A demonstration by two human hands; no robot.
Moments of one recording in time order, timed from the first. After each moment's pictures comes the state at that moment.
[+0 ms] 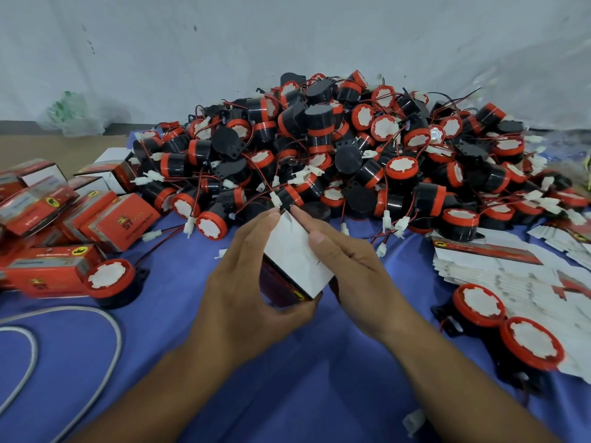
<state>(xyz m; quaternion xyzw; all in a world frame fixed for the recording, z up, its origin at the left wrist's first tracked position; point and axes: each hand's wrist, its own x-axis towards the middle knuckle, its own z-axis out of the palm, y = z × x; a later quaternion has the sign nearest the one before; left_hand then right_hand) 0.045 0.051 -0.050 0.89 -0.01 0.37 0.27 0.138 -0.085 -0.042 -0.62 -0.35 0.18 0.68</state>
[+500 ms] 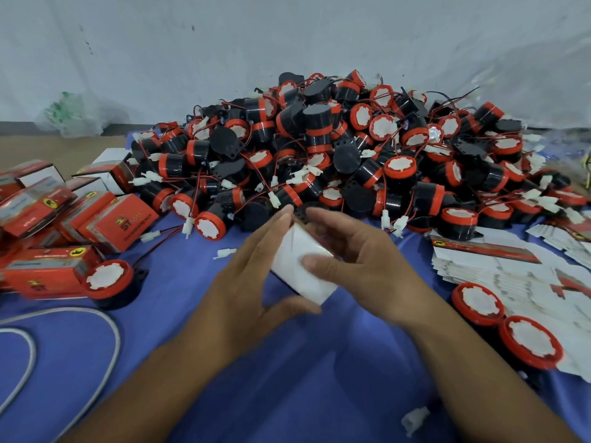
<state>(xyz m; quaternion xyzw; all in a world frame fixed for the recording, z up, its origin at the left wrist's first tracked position) 0.053 0.064 -0.058 0.89 -0.10 0.32 0.30 0.154 -0.105 -0.031 -0.70 -0.36 0.17 0.60</state>
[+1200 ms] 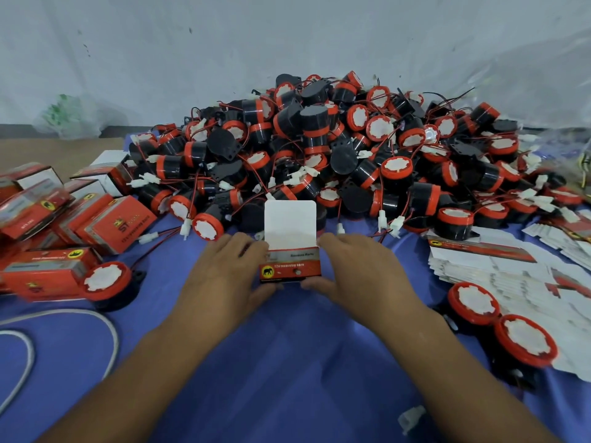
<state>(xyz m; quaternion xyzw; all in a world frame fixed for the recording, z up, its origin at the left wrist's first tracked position) 0.063 0.094 -0.065 0.97 0.00 0.23 0.05 0.159 -0.095 -0.040 -0.92 -0.38 -0.09 0.08</state>
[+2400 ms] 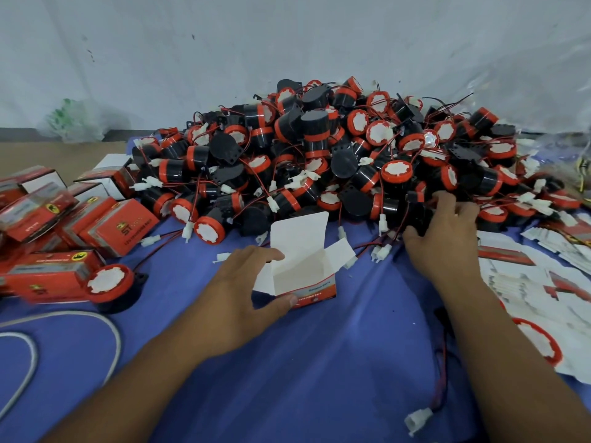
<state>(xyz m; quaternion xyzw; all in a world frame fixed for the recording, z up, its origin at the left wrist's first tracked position) 0.055 0.091 -0.078 0.95 -0.01 0.16 0.27 0.243 -0.164 -0.053 -0.94 -0.08 -0.21 0.27</state>
